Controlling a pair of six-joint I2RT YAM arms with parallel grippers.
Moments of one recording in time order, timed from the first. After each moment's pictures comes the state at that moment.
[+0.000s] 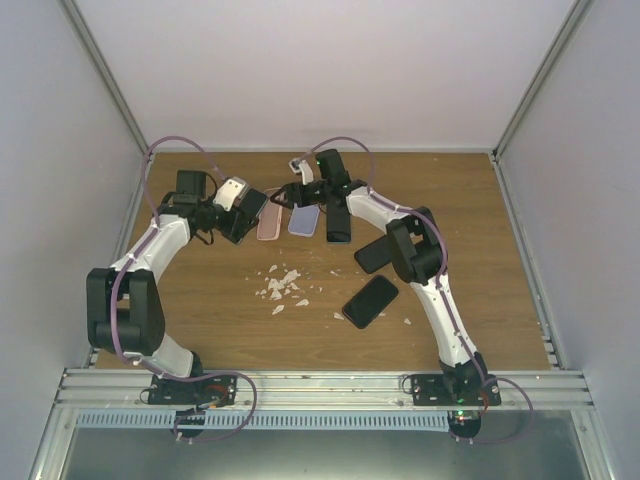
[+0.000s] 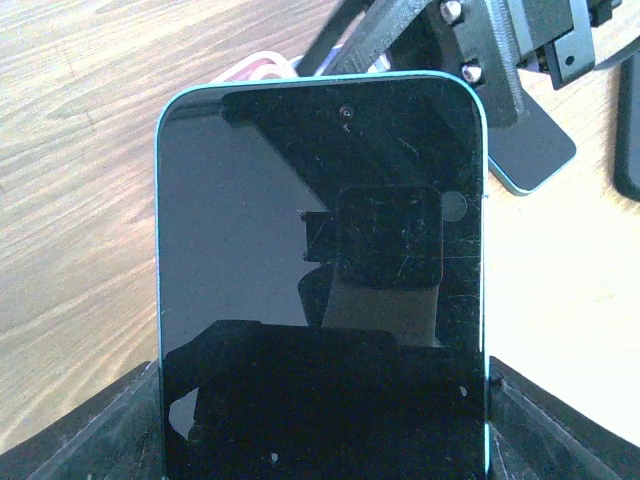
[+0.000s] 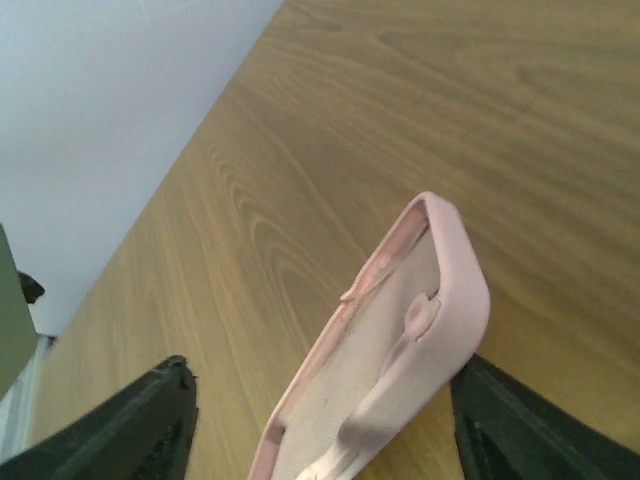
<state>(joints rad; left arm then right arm) -0.03 1.55 1.10 -0.44 0.51 0.37 0.53 2.49 2.00 -0.10 -0.76 0.37</state>
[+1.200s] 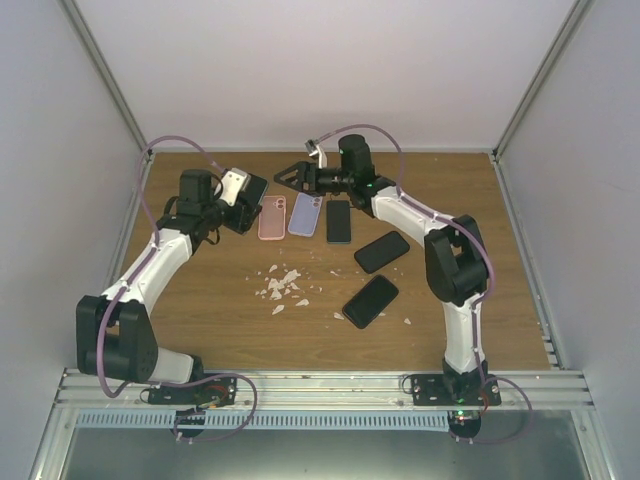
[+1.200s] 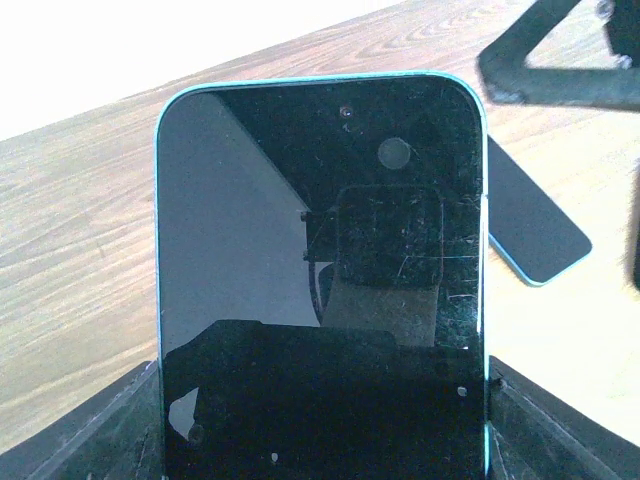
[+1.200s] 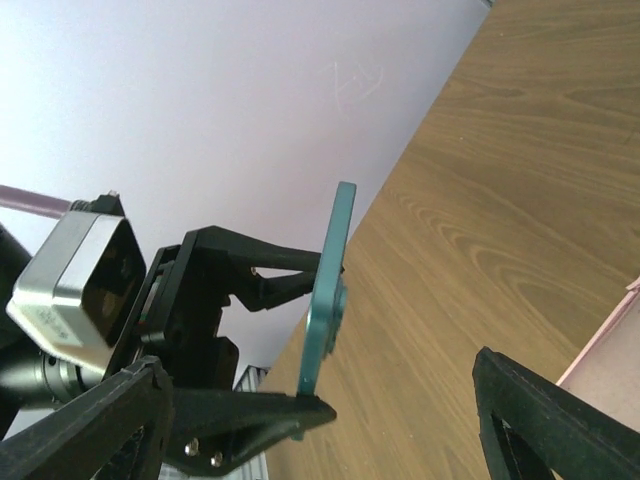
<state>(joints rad) -0.11 1.39 1.03 -0.29 0.33 0.21 0.52 2.07 1.65 0.14 -0.87 0.75</state>
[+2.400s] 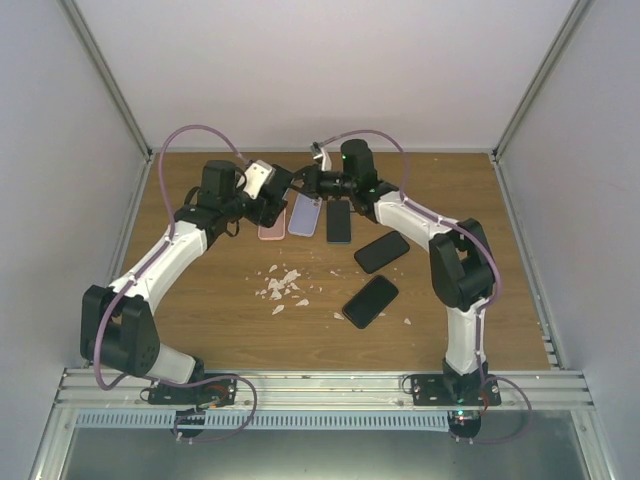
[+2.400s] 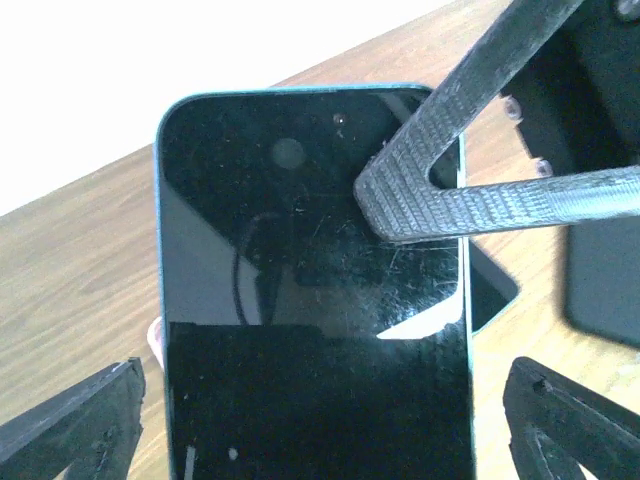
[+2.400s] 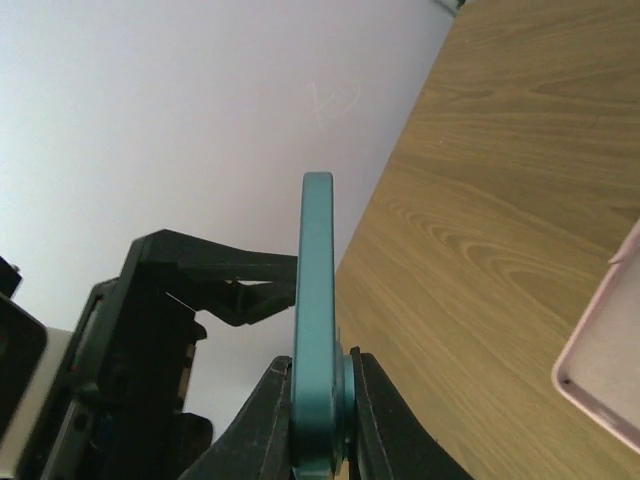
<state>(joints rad) -0.27 1.44 1.12 -0.27 0.26 0.20 0.54 2.03 1.57 0.18 -0.78 0.87</state>
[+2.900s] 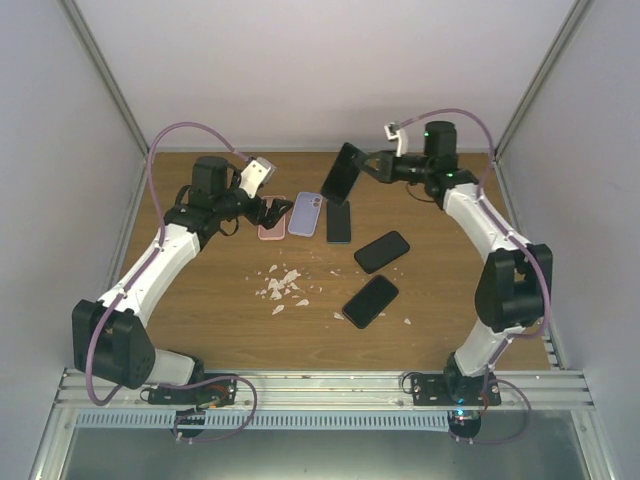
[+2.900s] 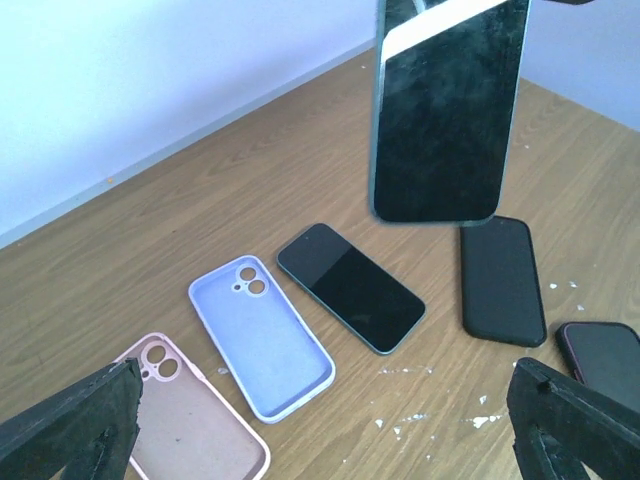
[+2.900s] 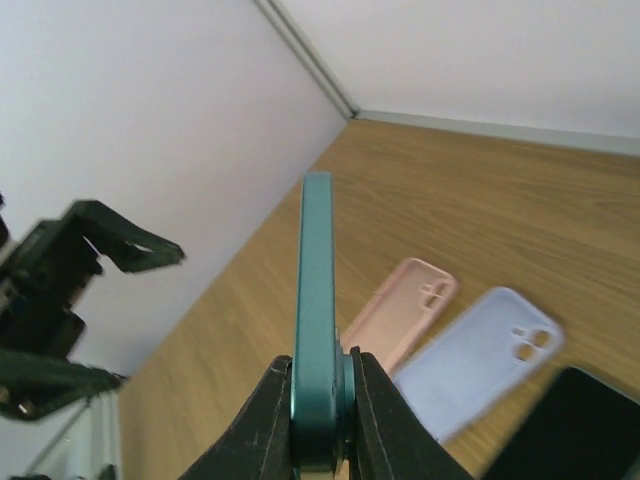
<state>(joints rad) -0.26 1.38 1.16 -0.31 0.47 0.22 0.23 1.75 1.46 -0.08 -0.89 0.38</state>
